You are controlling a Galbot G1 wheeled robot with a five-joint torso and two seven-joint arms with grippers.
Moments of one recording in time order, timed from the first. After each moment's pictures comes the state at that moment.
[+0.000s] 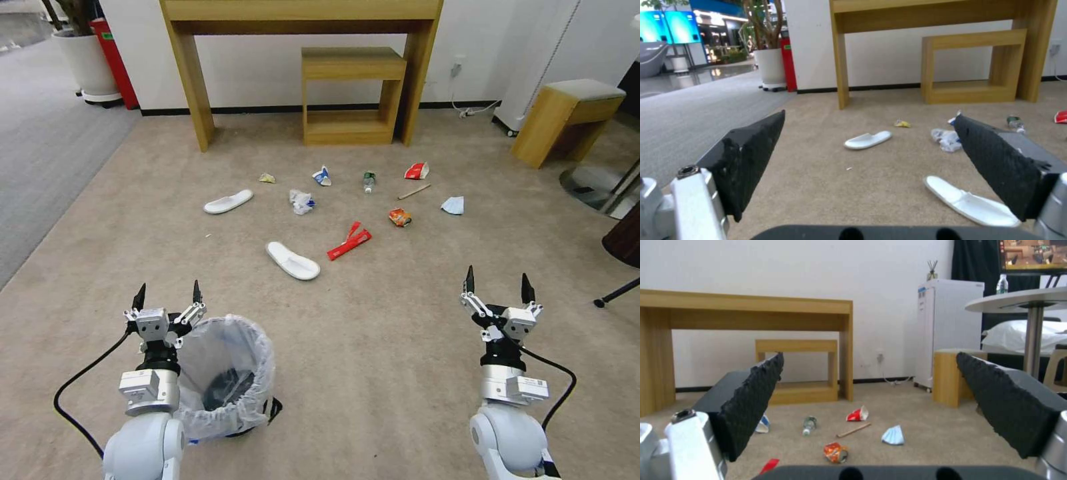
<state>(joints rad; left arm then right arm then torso) 1.47 -1.61 -0.75 -2.05 0.03 -0.08 0.04 -1.43 1.37 0.60 1.89 0.13 0.42 0.21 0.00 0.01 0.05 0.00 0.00</state>
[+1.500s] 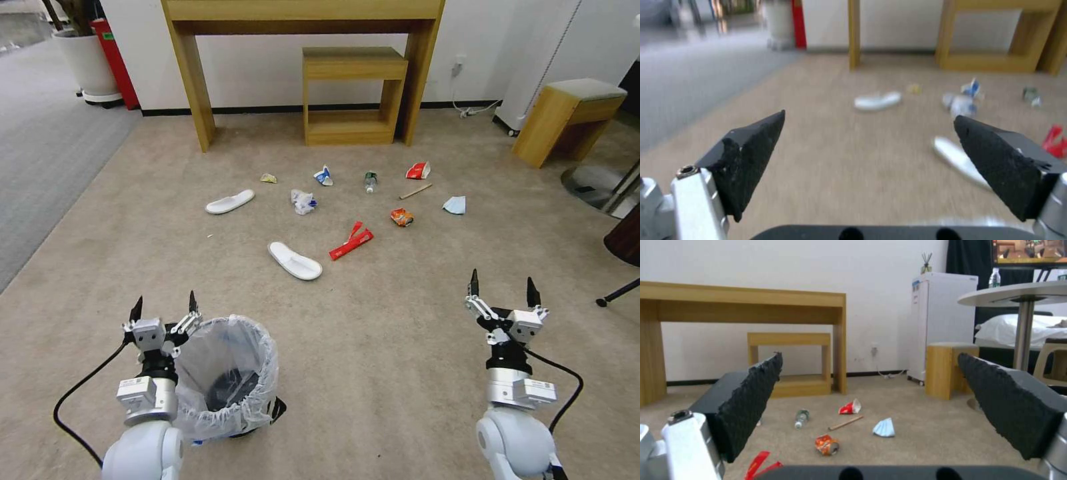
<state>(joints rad) 1.53 -1.56 -0.73 -2.07 -0.09 0.08 -0.06 -1.46 1.32 0.62 1.91 0.18 0.39 0.23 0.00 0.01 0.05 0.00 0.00</state>
